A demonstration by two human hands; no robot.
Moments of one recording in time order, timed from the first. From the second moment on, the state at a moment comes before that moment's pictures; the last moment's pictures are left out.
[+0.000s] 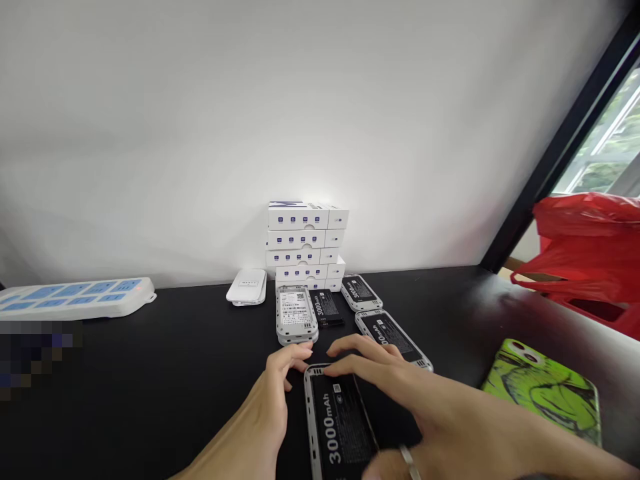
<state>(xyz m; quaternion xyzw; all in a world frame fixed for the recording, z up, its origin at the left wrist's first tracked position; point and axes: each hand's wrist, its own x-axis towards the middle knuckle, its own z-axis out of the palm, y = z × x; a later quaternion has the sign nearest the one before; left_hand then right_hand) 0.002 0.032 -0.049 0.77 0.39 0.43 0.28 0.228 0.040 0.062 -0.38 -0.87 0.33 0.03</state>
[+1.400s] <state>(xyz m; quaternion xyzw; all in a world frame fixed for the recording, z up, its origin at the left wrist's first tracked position) -0.008 0.020 -0.018 0.82 0.37 0.33 0.27 0.215 0.026 0.055 -0.36 -0.90 0.24 0.05</state>
